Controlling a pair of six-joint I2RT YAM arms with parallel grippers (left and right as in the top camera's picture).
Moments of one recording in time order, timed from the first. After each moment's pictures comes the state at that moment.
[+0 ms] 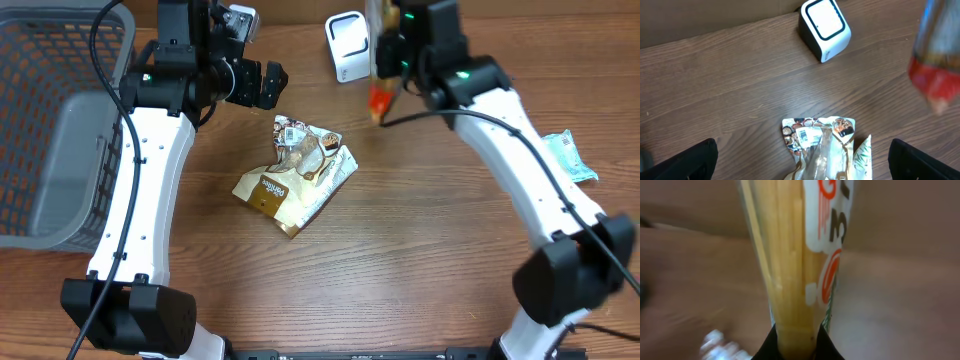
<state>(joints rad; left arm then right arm) -0.09 1.72 1.76 -0.89 0.25 0.12 0.40 1.89 1.82 -0.51 0.09 0.16</state>
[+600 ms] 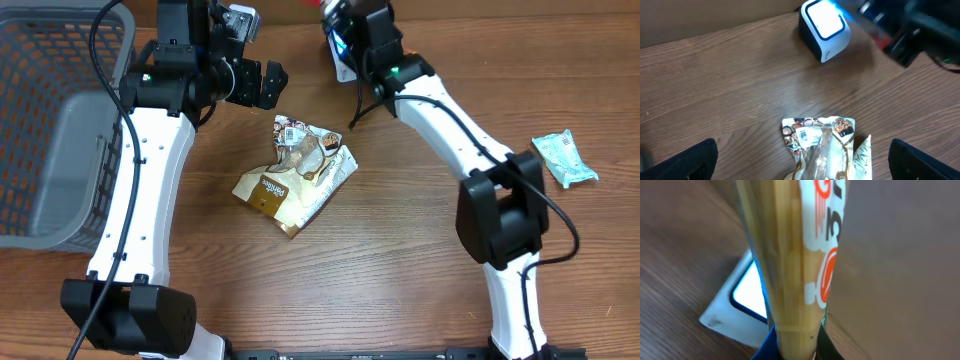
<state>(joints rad) -0.09 1.72 1.76 -0.89 0.25 0.12 0.45 2.27 1.98 -0.26 0.25 -0.61</state>
